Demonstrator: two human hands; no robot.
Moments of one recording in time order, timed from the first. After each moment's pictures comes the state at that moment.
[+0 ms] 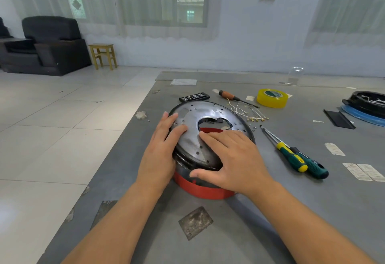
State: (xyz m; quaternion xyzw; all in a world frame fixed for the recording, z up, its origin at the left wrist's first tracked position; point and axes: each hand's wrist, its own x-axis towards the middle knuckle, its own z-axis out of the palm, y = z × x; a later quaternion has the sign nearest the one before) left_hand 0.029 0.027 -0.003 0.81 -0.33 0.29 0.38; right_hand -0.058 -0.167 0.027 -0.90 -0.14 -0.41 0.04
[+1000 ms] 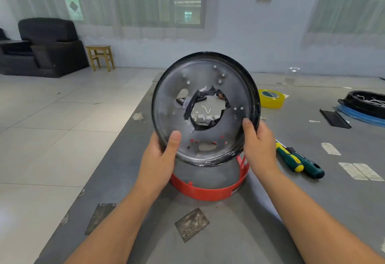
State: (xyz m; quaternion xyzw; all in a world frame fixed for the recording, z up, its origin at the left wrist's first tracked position) left_hand 0.003 0.018 0.017 0.71 -0.15 0.07 0.68; right_hand -0.031 -0.219 0.025 -0.76 0.14 -0.40 0.49
